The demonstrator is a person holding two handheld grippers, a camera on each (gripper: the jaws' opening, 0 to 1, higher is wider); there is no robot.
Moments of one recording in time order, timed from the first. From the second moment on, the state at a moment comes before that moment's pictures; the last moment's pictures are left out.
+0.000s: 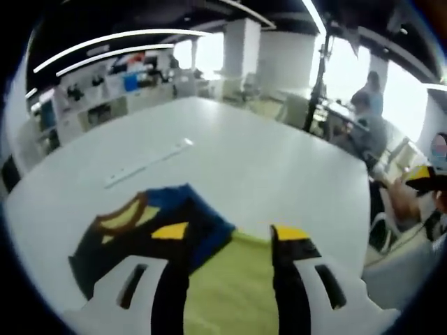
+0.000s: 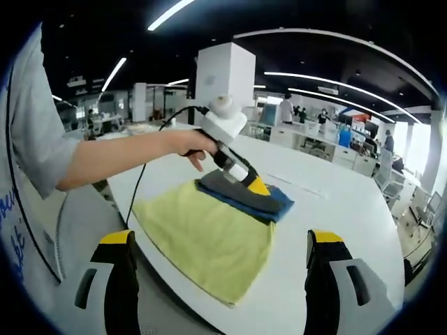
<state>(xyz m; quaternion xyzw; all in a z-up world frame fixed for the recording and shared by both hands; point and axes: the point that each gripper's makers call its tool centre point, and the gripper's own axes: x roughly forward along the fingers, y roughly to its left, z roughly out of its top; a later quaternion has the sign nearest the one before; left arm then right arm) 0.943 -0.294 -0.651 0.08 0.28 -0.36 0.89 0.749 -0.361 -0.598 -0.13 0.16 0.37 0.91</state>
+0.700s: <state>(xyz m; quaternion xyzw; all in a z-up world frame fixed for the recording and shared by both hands) 0.899 -0.244 -0.637 0.09 0.28 -0.36 0.88 0.758 -0.356 -0.600 -0.13 0.16 0.36 0.91</state>
